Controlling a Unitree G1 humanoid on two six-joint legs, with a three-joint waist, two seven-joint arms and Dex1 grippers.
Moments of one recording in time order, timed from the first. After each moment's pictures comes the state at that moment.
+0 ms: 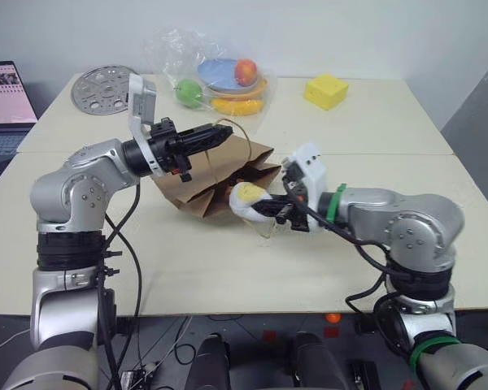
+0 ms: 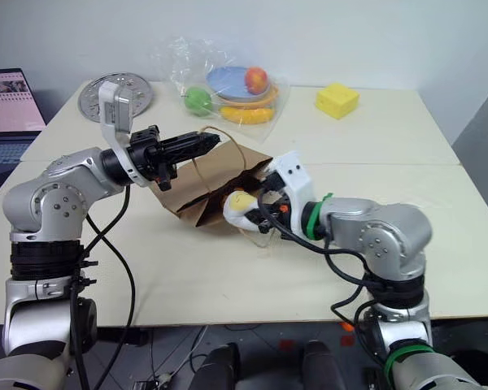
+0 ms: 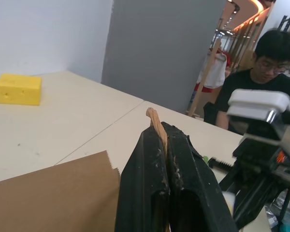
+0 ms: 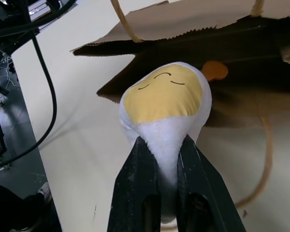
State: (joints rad) left arm -0.79 0.61 0.16 0.06 -0.75 0.77 -1.01; right arm -0.76 -0.21 0.03 -0.41 0.64 1.48 0.36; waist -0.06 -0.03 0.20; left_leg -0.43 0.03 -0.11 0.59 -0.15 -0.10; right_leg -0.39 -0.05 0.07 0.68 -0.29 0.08
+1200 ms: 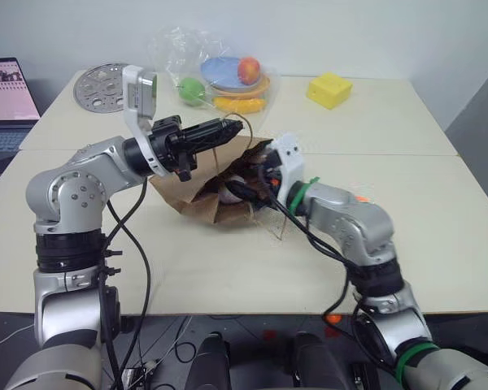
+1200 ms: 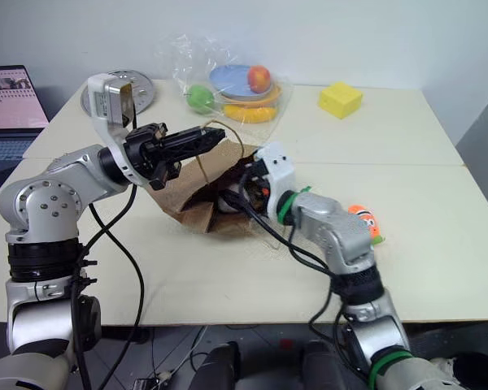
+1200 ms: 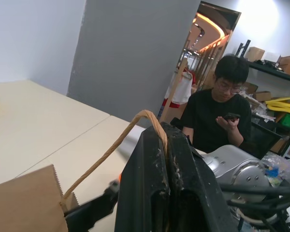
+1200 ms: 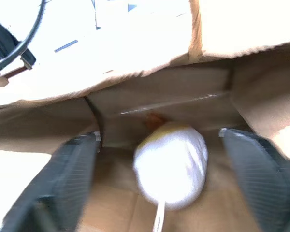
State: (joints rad) left arm -0.80 0.60 0.20 0.00 -0.91 0.89 -0.98; right arm -0.67 -0.14 0.14 -0.24 0.39 0.96 0.37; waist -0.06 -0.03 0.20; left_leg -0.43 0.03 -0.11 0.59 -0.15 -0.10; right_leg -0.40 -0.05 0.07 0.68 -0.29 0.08
